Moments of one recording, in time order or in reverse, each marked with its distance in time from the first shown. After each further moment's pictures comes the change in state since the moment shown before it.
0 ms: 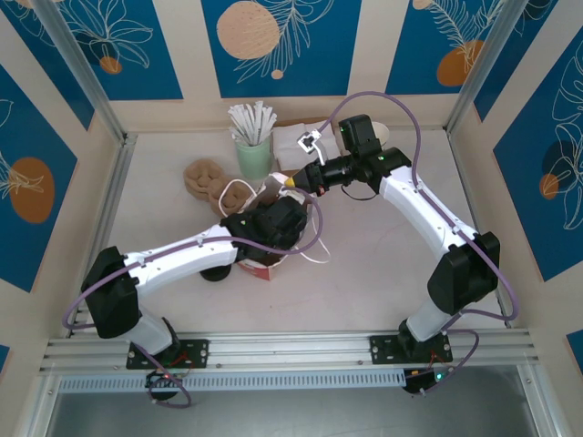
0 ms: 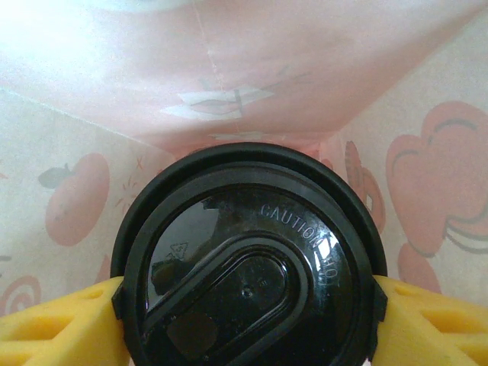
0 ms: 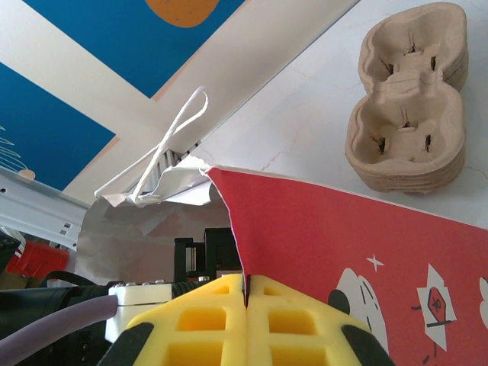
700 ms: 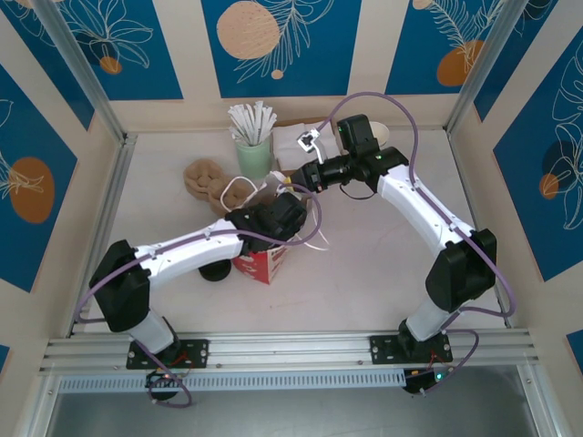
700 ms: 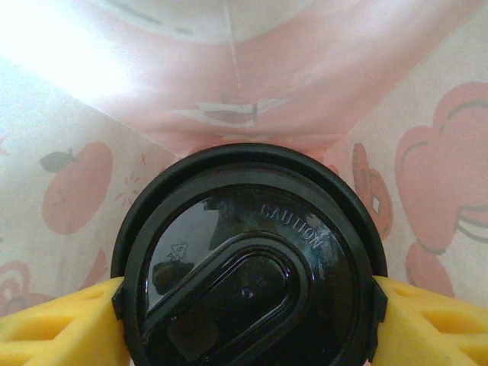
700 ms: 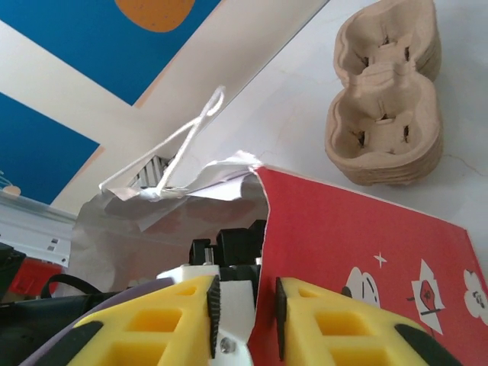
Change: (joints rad) left arm 0.054 0.063 0.014 -0.016 0.073 -0.060; right arm -0.004 0.023 0.020 0.001 0.050 0.054
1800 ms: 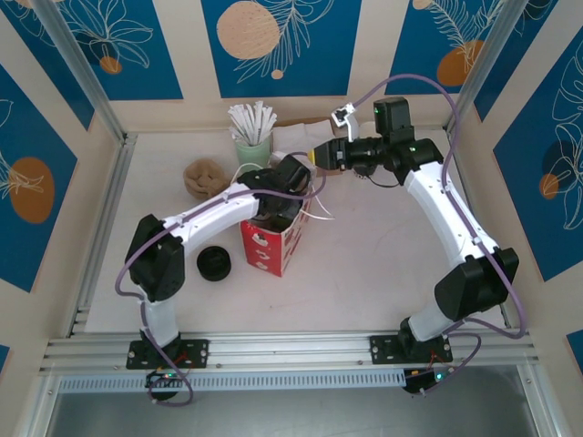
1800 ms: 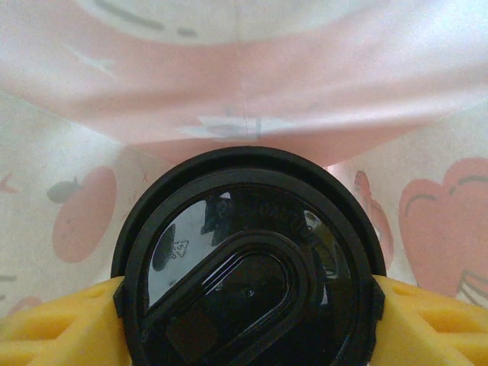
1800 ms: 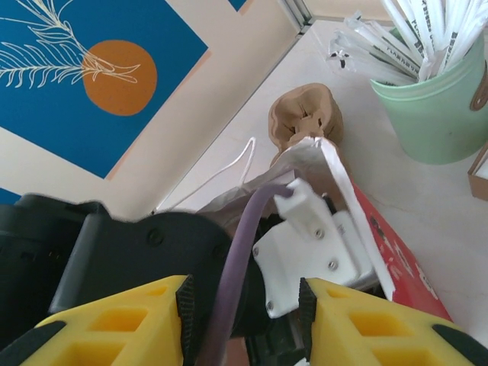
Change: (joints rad) left arm 0.158 0.280 0.384 -0.187 0.233 -0.014; right arm -0.146 -0.094 0.054 -0.017 0.064 0.098
